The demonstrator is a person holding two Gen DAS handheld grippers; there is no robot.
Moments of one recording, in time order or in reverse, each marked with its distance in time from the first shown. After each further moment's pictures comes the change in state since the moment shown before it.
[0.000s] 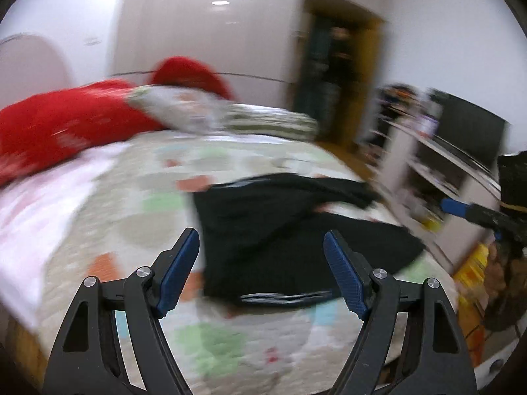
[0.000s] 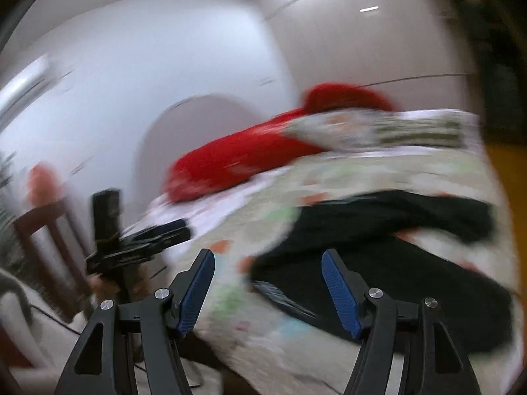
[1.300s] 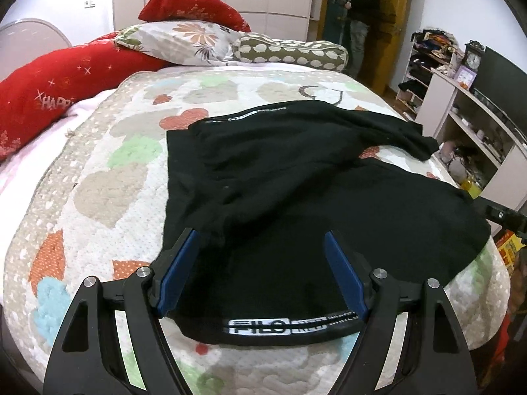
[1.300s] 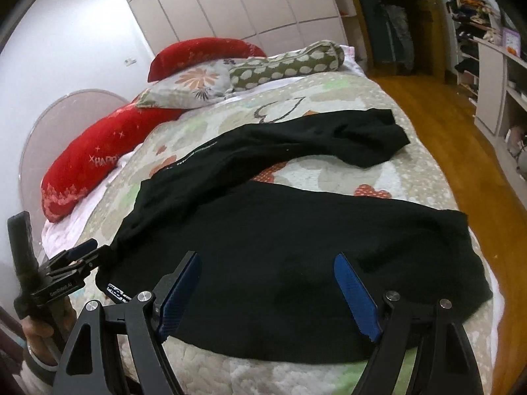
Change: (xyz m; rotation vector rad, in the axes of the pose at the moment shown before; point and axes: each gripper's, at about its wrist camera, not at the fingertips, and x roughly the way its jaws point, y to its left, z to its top) left arm 0.148 0.002 -0.022 -0.029 0.273 0.201; right arm 0.110 -0.113 -0.029 0.216 0.209 -0.388
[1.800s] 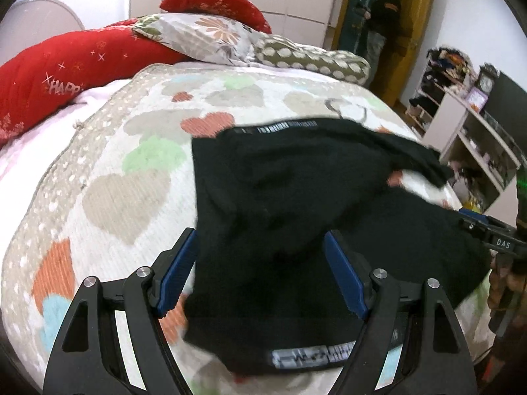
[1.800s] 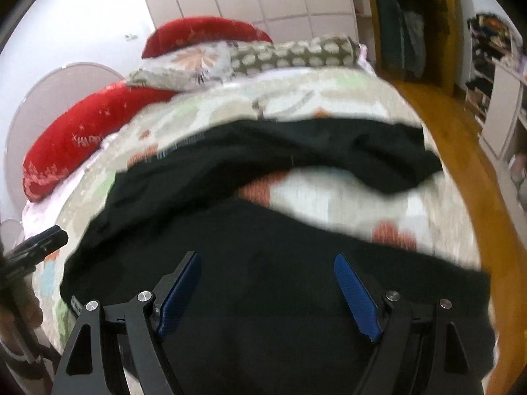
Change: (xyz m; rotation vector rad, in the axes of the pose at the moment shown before) left arm 0.017 0.051 0.035 -0.103 -0.004 -0.017; right arm 0.064 0.004 0.047 -0.103 0.030 -0.042
